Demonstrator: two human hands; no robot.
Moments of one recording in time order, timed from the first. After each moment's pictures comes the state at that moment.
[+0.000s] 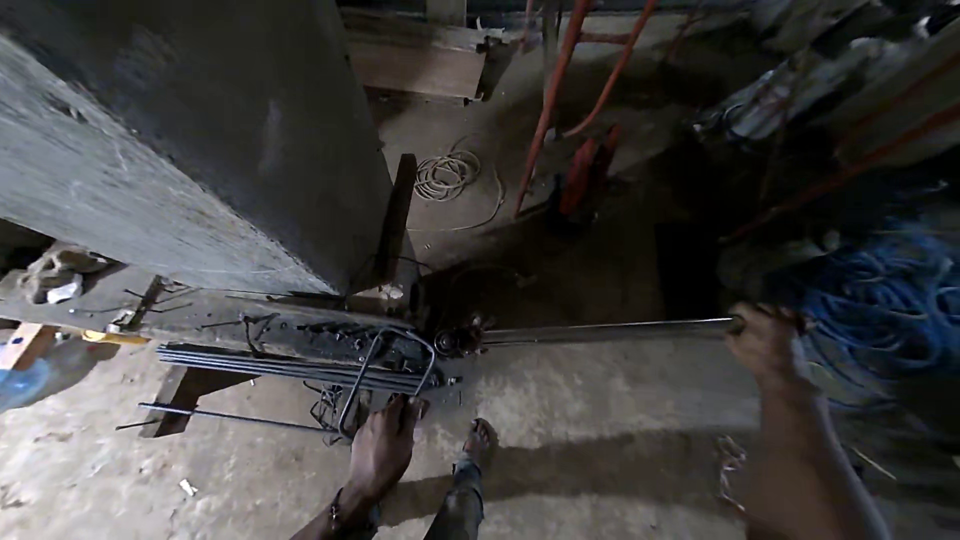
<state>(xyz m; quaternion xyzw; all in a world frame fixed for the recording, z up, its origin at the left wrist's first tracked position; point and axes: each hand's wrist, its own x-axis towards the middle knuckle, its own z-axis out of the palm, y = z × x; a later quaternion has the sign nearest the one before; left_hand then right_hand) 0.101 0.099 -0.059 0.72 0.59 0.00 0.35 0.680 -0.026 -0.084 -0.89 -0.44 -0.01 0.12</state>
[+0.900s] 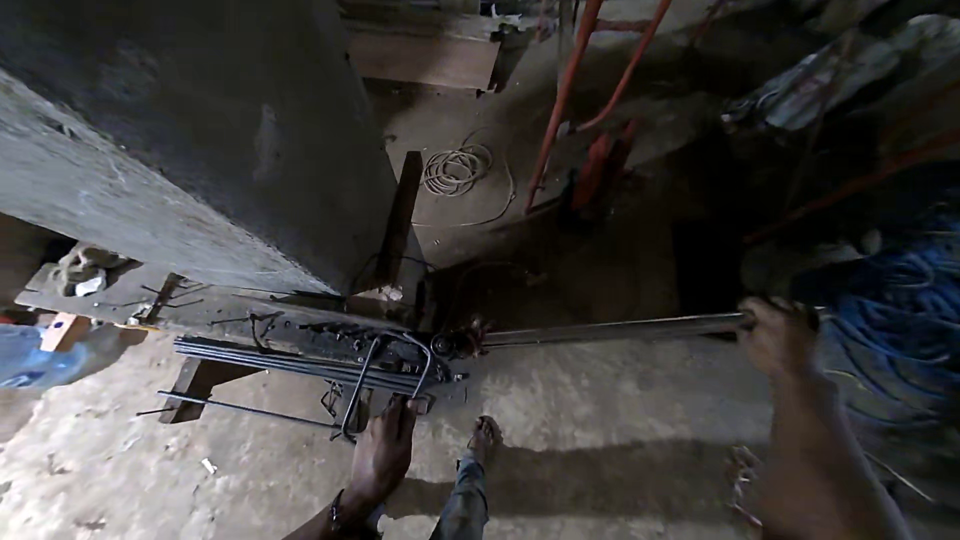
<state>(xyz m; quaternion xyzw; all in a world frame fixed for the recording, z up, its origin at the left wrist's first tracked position) 0.106 0.090 -0.064 0.71 0.61 0.04 0.36 0.706 -0.008 -0.093 -0.88 -0.46 0.00 0.13</state>
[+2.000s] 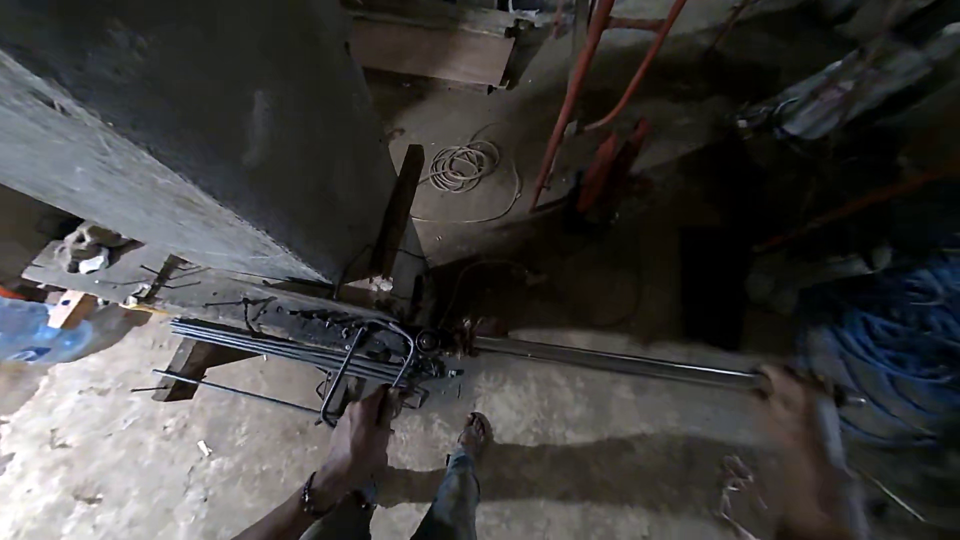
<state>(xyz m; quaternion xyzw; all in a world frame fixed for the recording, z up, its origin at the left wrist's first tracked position) 0.108 0.091 -0.047 0.72 0.61 0.02 0.35 0.684 -0.095 -0.102 -0.88 -0.45 0.01 0.11</state>
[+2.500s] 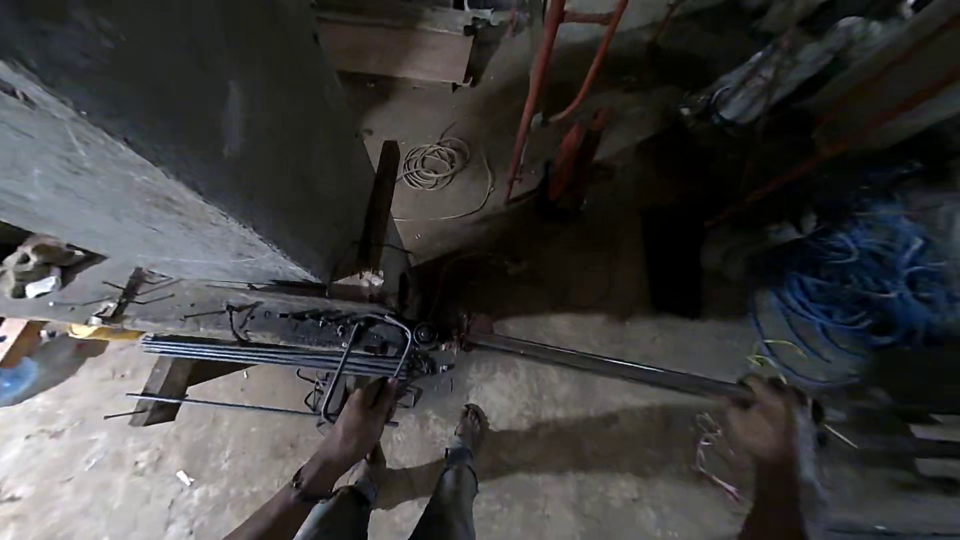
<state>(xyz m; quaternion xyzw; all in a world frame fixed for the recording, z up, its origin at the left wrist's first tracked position) 0.088 0.114 -0.056 0.64 0.54 0.05 0.54 0.621 -0.161 -0.104 -0.93 -0.35 0.00 0.13</state>
